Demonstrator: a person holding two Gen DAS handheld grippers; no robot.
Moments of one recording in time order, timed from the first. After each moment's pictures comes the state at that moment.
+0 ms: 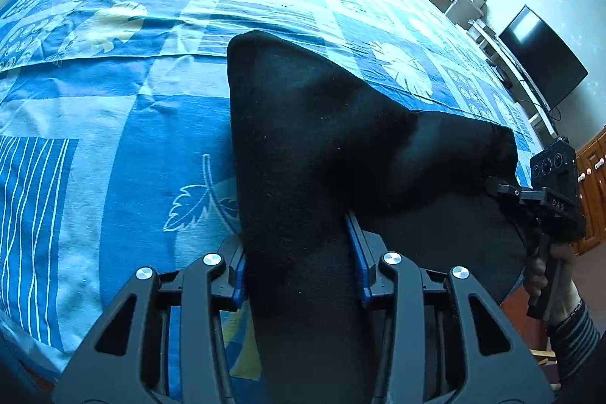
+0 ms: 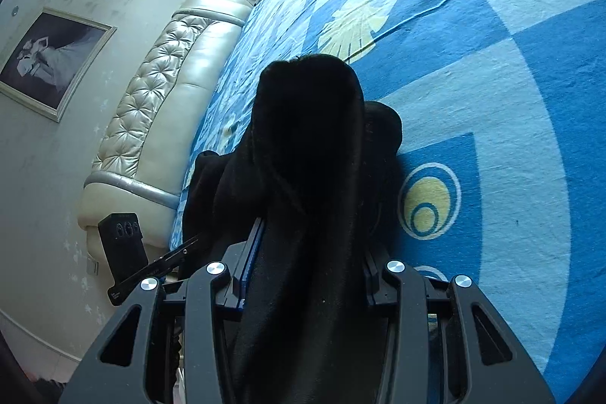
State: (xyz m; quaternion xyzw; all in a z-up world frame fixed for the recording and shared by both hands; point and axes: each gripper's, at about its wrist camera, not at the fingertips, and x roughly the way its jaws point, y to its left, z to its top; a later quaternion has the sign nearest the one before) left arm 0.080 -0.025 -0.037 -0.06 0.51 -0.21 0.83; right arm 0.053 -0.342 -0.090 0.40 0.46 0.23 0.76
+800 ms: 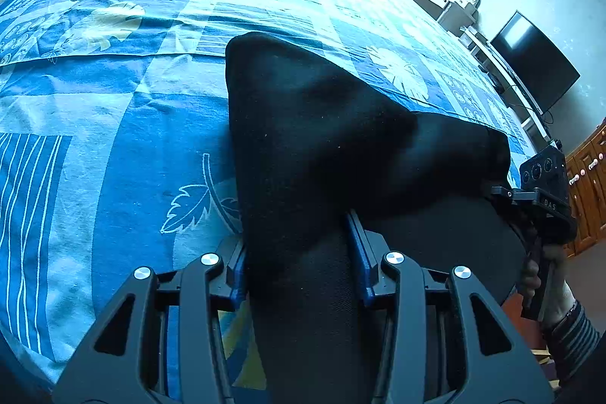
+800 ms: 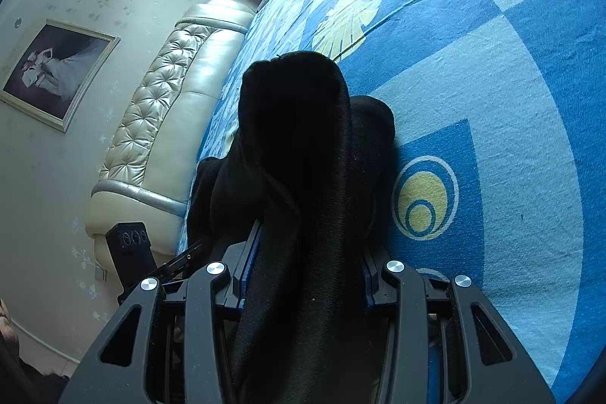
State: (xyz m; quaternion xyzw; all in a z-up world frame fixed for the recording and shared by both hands) left arm 0.077 -0.018 -0.044 -0.07 0.49 -0.22 0.84; right arm 0.047 -0.347 -0.098 0.42 0.45 0.23 0.75
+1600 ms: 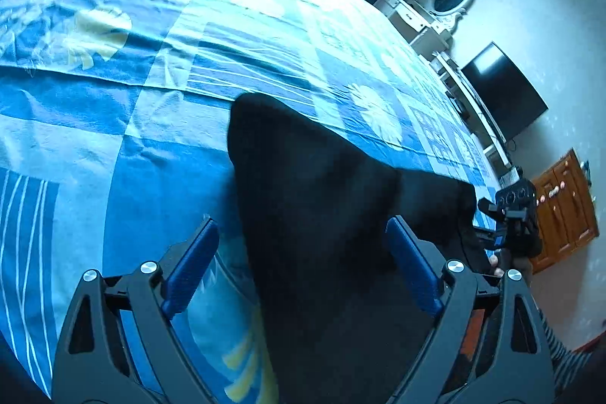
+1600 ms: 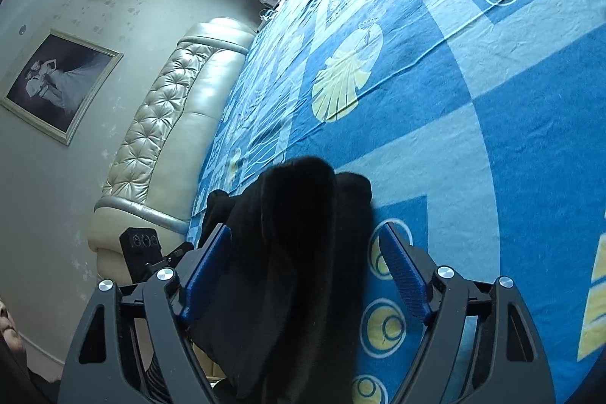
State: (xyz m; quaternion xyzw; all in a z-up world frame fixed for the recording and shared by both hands) left arm 0.128 0.007 -0.032 -0.16 0.49 -0.28 0.81; right arm 0.073 -0.395 -0.072 0.43 0.43 0.22 0.77
